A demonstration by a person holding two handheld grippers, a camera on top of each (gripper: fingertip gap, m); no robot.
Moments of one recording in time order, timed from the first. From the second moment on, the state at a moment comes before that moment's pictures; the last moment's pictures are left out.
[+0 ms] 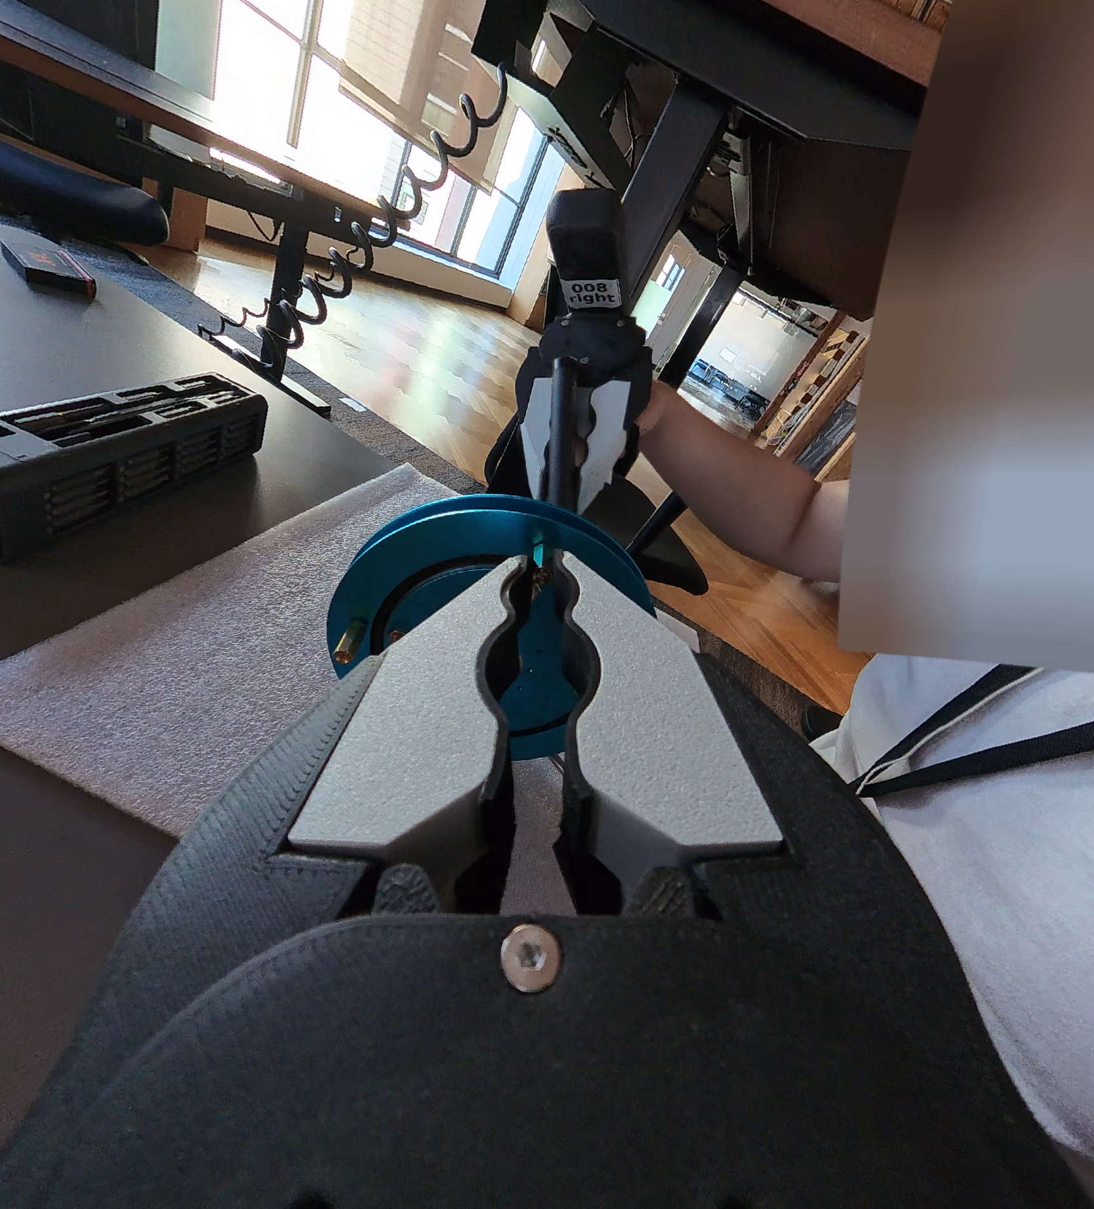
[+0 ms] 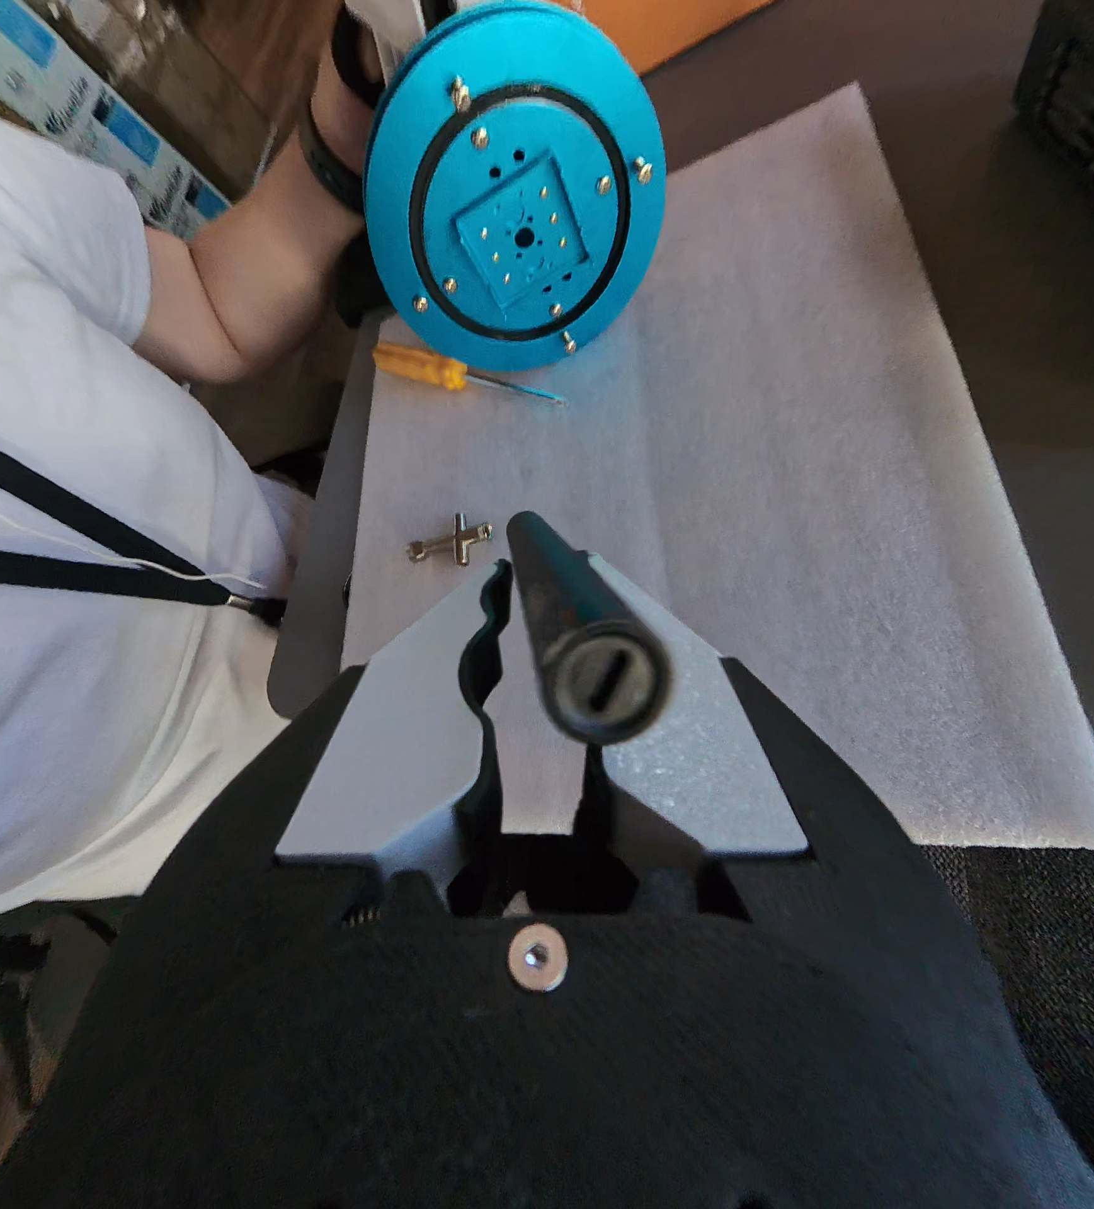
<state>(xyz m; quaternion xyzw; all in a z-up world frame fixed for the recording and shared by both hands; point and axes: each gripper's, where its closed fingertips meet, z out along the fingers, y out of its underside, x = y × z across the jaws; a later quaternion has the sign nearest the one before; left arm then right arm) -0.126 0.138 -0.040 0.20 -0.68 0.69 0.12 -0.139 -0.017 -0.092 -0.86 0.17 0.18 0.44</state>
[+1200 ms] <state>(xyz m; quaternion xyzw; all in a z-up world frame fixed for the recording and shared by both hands) -0.130 0.137 -0.040 0.19 -0.69 0.69 0.12 -0.177 -0.033 -0.096 -0.94 -0.08 -0.10 0.32</state>
